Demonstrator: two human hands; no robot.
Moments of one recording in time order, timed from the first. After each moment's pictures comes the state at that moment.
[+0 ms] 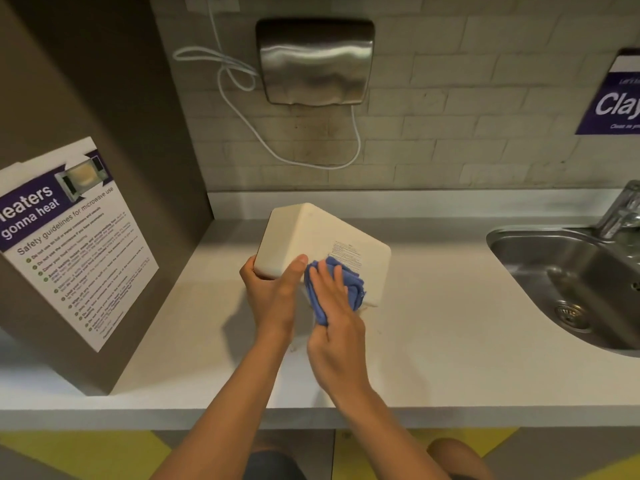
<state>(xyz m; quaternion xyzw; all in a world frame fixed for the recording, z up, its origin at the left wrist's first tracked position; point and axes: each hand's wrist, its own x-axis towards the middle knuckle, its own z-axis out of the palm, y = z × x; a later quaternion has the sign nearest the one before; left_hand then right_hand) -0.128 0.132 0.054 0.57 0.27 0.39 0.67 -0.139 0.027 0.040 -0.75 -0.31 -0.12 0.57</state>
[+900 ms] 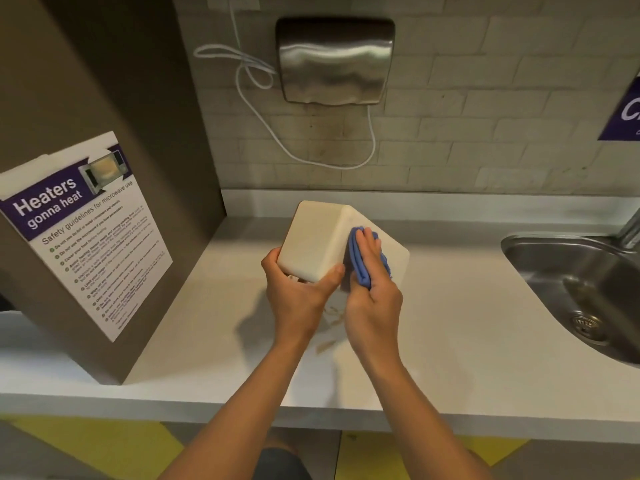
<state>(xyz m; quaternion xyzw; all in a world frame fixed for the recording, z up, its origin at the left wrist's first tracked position) -0.135 0.119 0.061 0.66 0.23 0.41 0.59 -0.115 0.020 0.084 -0.66 -0.23 -0.06 0.71</state>
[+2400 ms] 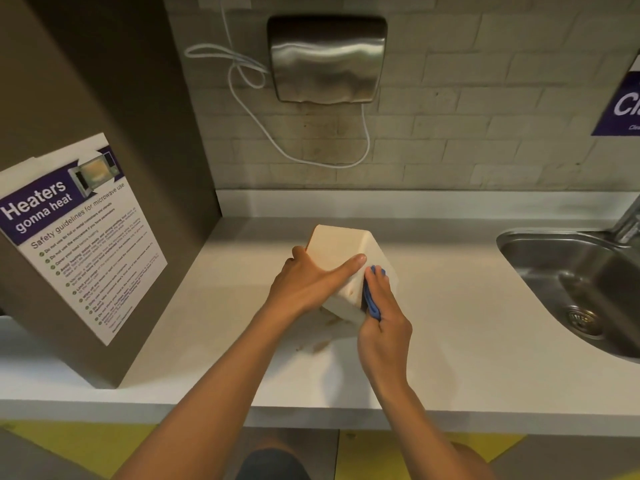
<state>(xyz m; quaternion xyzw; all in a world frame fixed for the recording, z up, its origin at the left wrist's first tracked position) -0.123 0.126 0.109 0.86 0.30 0.05 0.41 -0.102 -0.008 0.022 -0.73 -0.18 -0.08 0.65</state>
